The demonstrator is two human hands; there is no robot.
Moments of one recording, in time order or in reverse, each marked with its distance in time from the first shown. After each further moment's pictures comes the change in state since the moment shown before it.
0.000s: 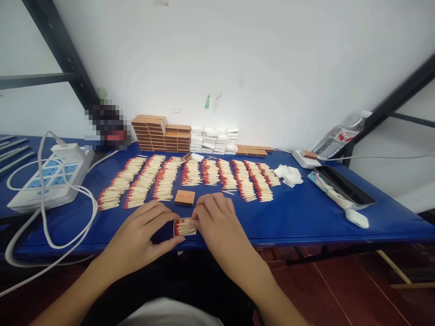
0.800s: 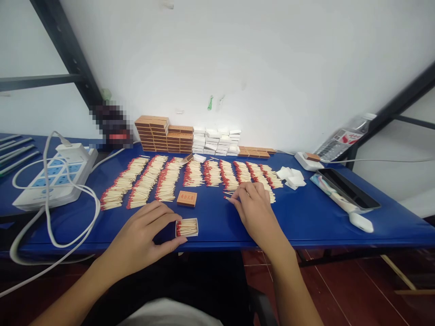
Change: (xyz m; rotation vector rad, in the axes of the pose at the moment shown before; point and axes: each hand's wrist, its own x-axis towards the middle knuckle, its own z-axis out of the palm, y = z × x) left_hand -0.002 0.000 0.000 0.012 0.009 0.007; right_hand -0.024 0.089 -0.001 -0.122 0.026 0.184
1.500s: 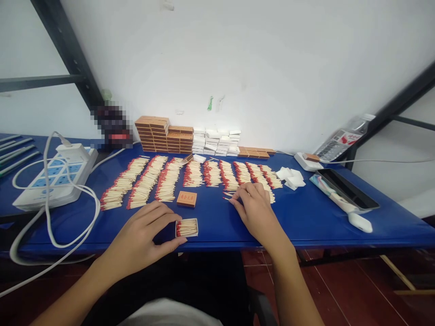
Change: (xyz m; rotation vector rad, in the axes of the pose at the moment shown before) left_hand 0.002 0.001 0.000 0.010 0.007 0.000; right_hand -0.001 0.009 0.005 0.074 -0.044 0.058
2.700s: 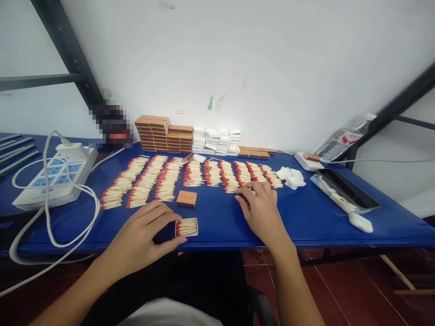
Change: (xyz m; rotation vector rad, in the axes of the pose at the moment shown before) left_hand -0.001 0.000 0.000 -0.004 0.001 -0.005; right_hand -0.005 0.009 -0.001 -0.108 0.039 0.043
